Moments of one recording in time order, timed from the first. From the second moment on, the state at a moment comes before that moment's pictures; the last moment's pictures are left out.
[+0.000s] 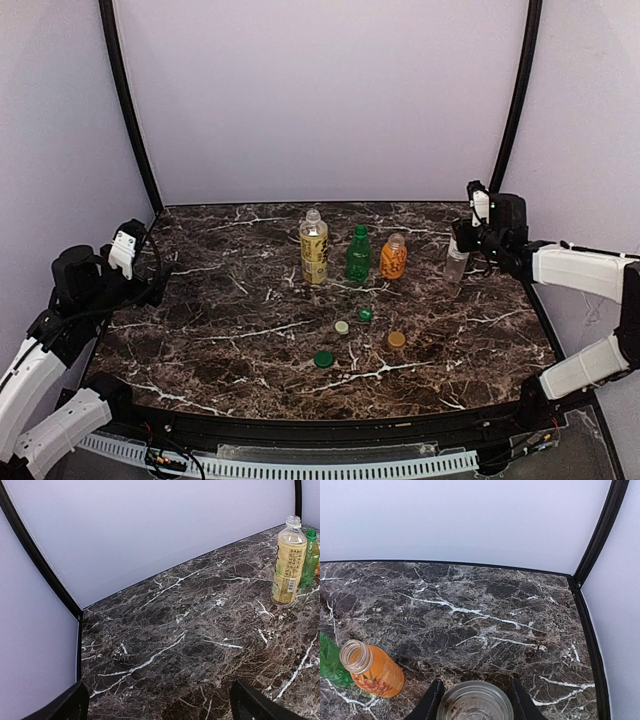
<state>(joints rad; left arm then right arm) -0.26 0.48 0.48 -0.28 -0.04 0.29 0.28 1.31 0.76 0.12 0.16 0.04</state>
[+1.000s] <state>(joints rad) -0.22 0.44 0.45 -0.25 -0.04 0.25 0.35 1.51 0.71 0.47 0.09 0.03</state>
